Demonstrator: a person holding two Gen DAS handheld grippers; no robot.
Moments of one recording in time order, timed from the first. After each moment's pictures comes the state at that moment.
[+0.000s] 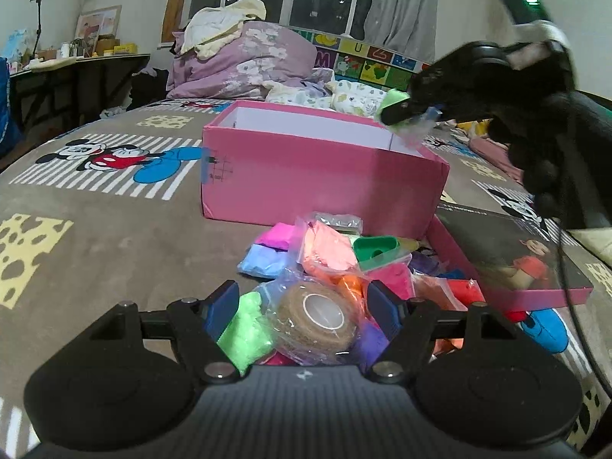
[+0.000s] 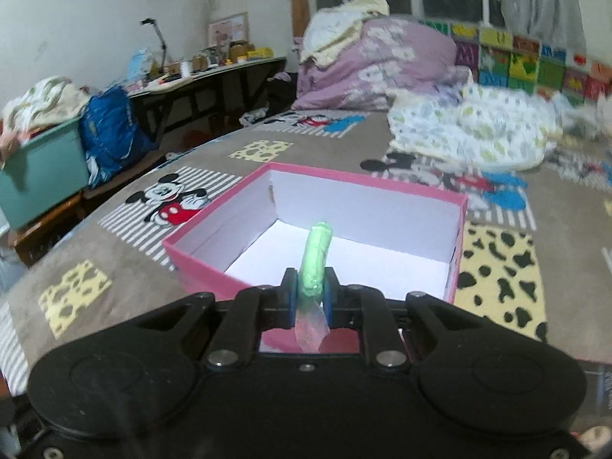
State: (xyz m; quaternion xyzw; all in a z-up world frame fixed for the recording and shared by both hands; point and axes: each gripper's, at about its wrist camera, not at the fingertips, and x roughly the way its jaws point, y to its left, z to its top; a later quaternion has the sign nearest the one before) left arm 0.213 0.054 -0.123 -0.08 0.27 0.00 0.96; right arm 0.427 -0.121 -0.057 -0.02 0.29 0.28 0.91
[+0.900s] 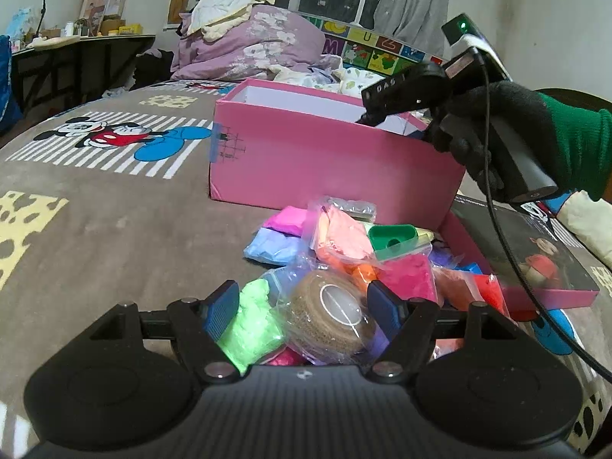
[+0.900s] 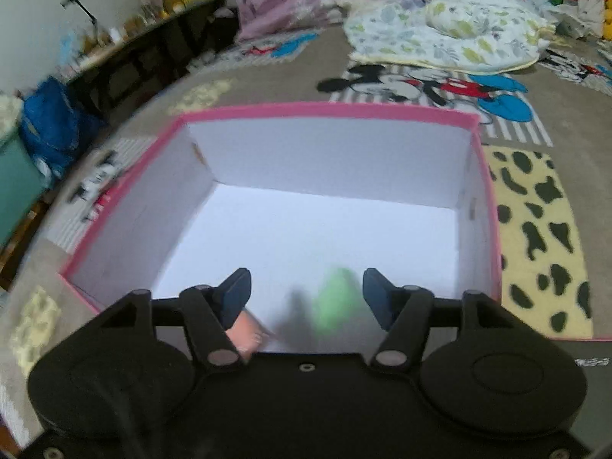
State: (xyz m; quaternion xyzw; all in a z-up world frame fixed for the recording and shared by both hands) left arm 0.225 0.063 -0.137 -0.09 0.29 0.00 0.95; right arm 0.519 -0.107 -0.101 0.02 0.41 0.23 0.88
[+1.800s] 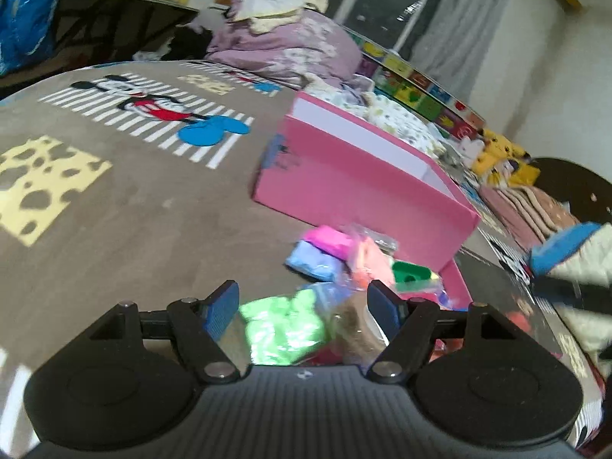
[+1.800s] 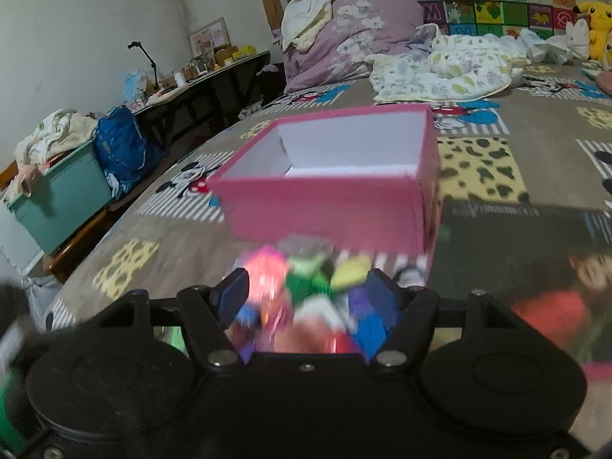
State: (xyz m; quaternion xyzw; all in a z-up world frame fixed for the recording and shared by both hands) left arm 0.198 0.124 -0.126 -0.22 0.28 0.01 0.93; right arm 0.280 -0.191 -0.082 0.05 0.32 0.28 0.91
